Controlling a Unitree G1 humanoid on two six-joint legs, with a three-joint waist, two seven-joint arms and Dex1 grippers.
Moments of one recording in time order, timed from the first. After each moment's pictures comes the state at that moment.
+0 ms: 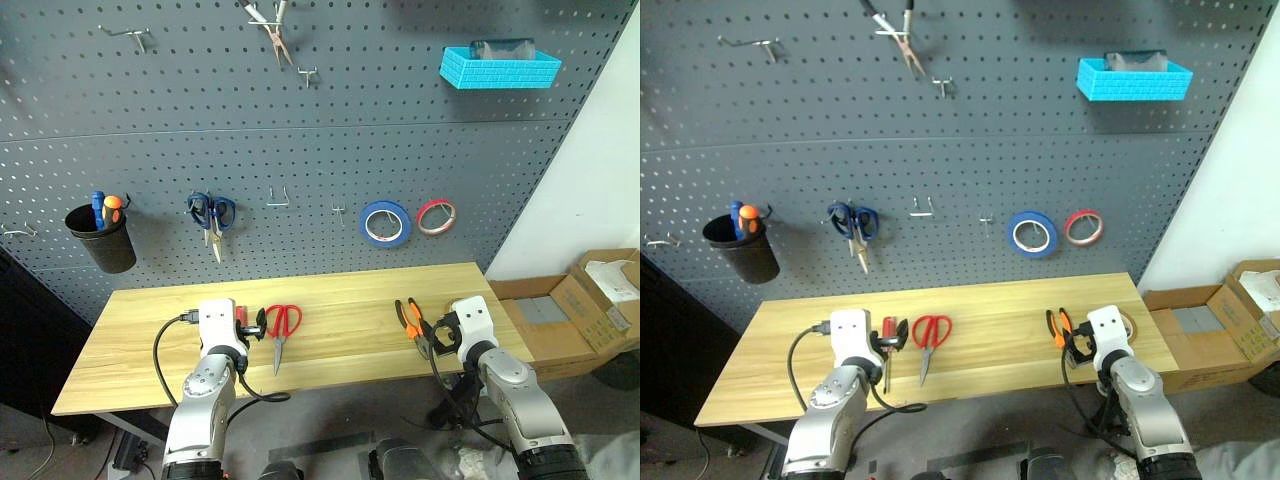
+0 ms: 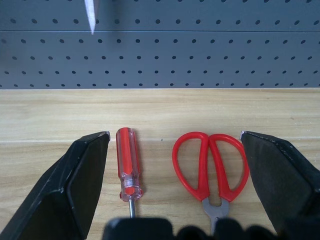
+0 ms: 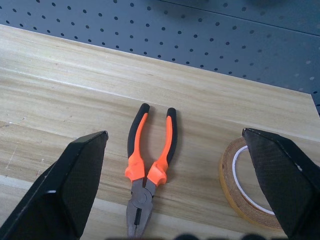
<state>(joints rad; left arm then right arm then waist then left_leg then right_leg) 0.02 0.13 0.15 -0.04 -0.12 0.36 -0.07 -0.02 -0.30 0.02 0.02 0.04 0.32 0.28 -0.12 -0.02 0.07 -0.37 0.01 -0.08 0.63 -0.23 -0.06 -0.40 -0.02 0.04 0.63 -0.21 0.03</state>
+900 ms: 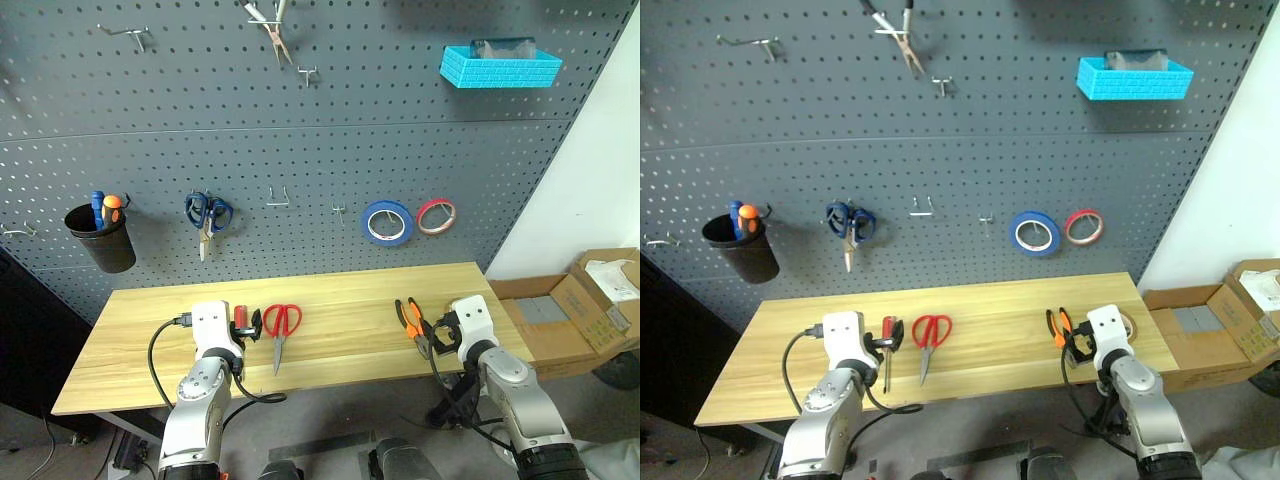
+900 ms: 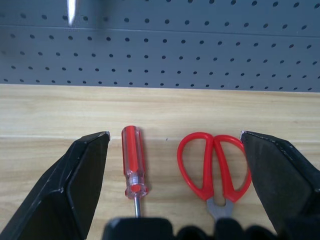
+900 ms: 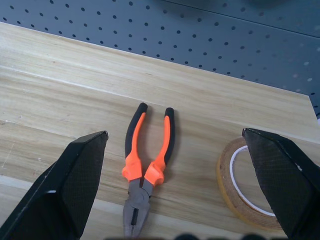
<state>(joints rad) 0.03 0.13 0.17 -0.04 -0.13 0.36 -0.08 -0.04 -0.31 0.02 0.04 0.02 0.32 0.29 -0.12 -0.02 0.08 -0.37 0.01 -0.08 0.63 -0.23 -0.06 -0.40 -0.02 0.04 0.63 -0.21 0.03</state>
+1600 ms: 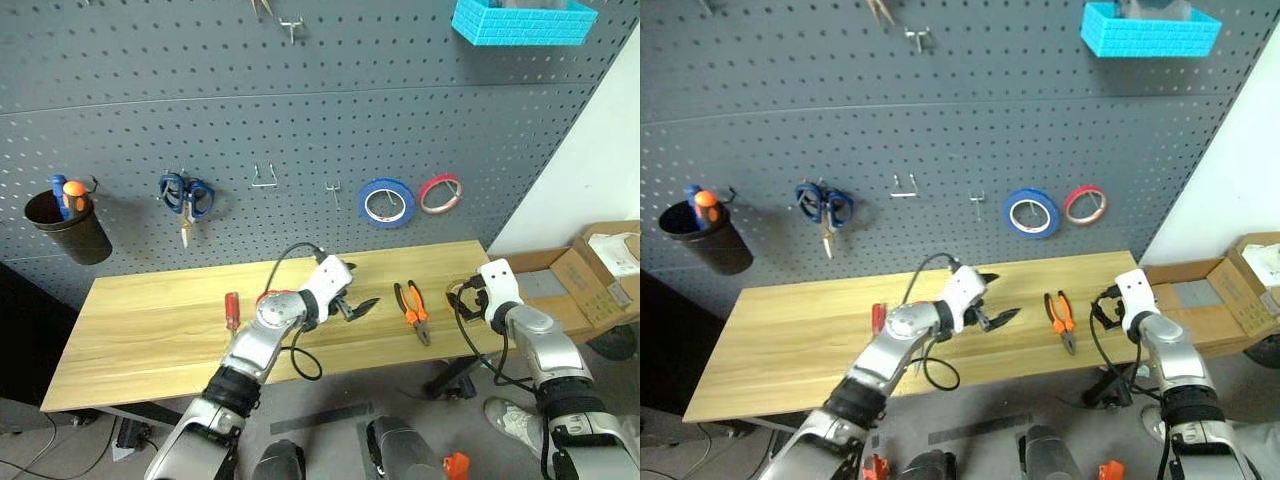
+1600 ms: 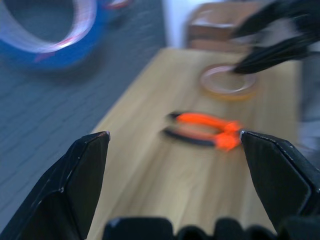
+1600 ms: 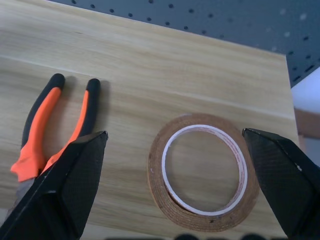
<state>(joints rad) -0.50 0.20 -0.34 0.37 -0.02 0.01 -0.71 -0.37 -0.46 -0.06 0.42 0.06 0.36 0.42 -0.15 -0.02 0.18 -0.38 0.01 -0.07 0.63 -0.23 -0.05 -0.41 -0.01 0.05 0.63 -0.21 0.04</state>
